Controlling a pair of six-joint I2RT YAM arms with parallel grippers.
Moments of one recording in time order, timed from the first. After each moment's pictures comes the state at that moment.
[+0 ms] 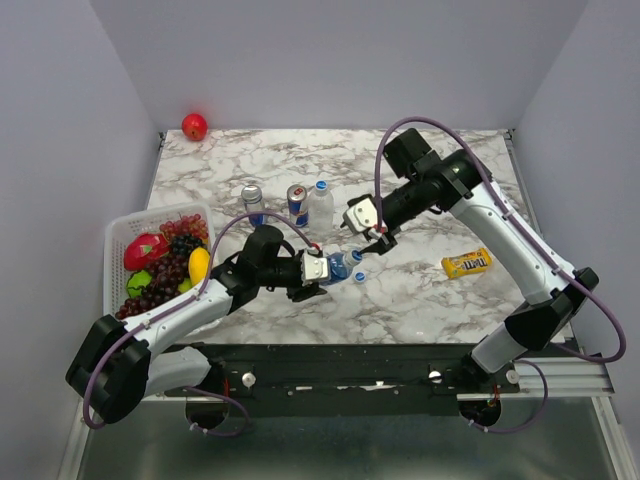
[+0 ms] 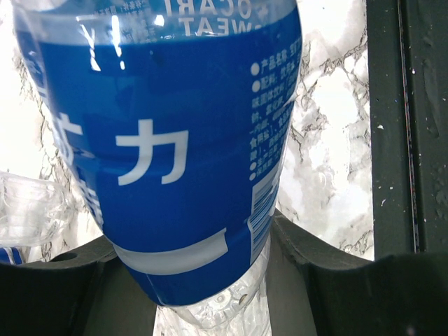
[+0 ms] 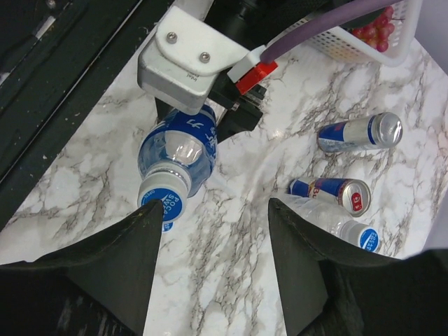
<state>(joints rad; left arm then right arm) -0.66 1.14 0.58 -0.01 0.67 0.57 0.66 1.59 1.83 -1.33 -0.84 -1.47</state>
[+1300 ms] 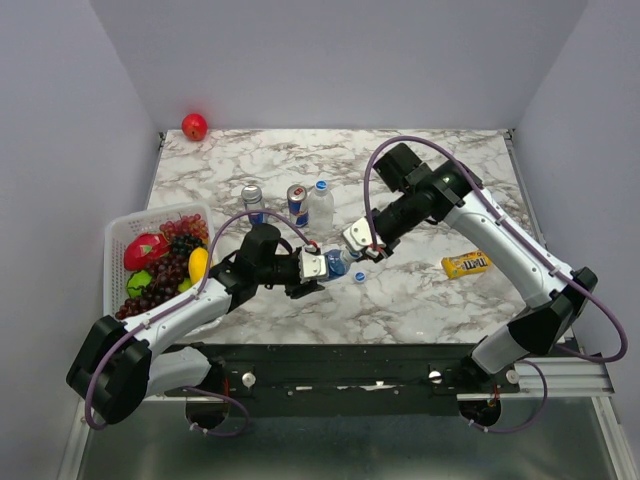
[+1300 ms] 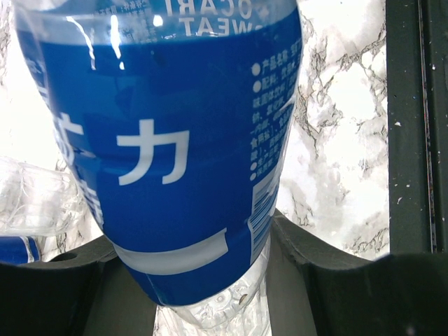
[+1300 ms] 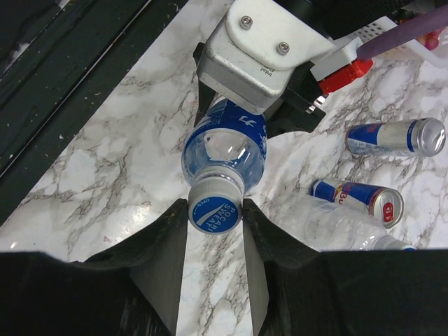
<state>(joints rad) -0.64 1.14 0.58 0.00 0.66 0.58 0.71 1.56 1.72 -1.33 -0.77 -1.54</state>
